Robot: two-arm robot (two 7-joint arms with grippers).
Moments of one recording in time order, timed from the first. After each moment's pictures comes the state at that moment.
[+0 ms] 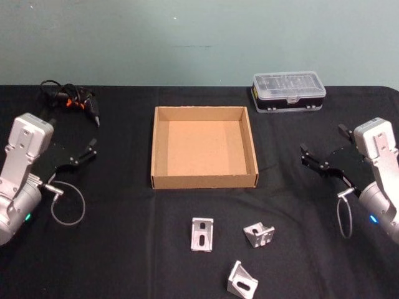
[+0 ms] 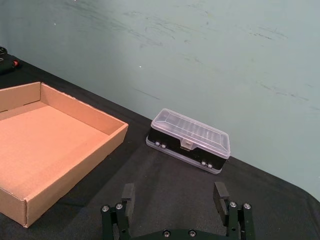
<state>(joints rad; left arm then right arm) -0.20 0.60 0.45 -1.41 -0.25 -0.12 0.03 0.20 0.60 -0.45 -1.41 0.25 -0.12 -0.03</state>
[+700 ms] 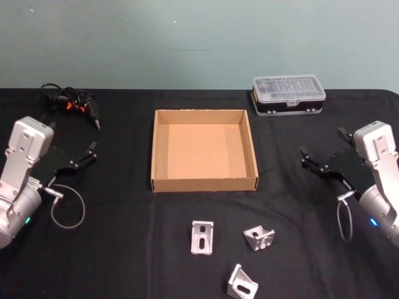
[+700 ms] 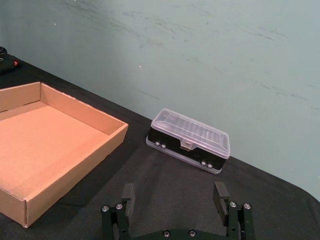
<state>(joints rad) -0.20 0.60 0.45 -1.41 -0.25 -0.12 0.03 0.20 0.60 -0.45 -1.41 0.25 -0.12 -0.03</state>
